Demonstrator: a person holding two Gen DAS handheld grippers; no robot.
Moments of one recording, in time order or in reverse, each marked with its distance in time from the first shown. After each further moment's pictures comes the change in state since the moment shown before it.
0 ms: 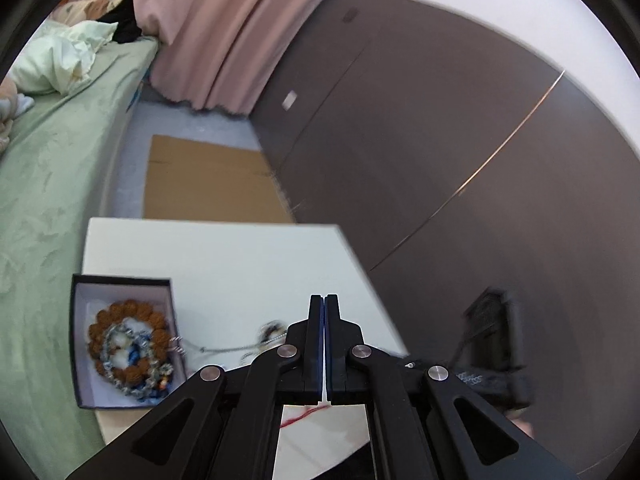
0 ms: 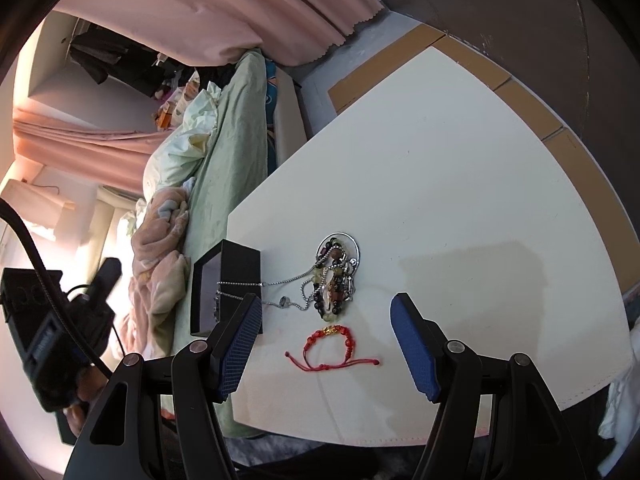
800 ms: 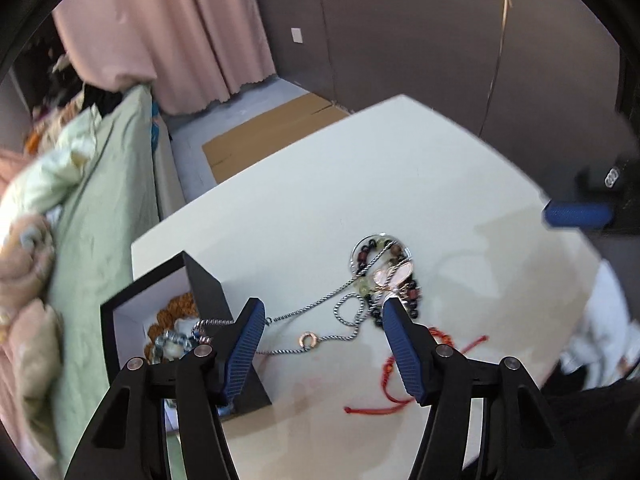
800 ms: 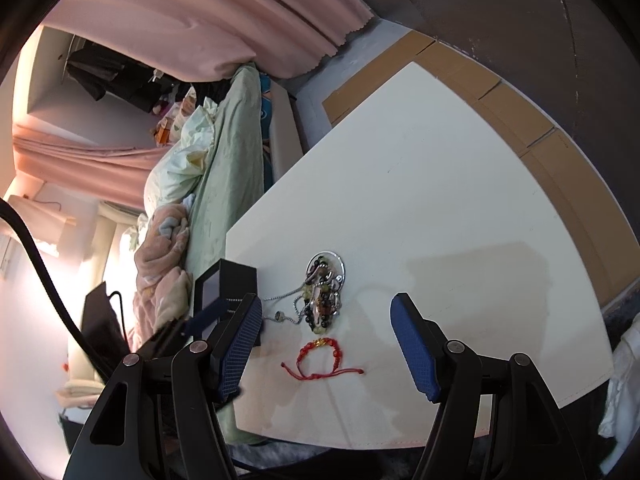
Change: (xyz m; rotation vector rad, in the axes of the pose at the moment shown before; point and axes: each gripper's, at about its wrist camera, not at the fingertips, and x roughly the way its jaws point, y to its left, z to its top) left arm 0.101 -0.016 -0.068 0.497 0.246 0.513; right arm -0.015 -0.016 0.009 0.039 -0.039 0.011
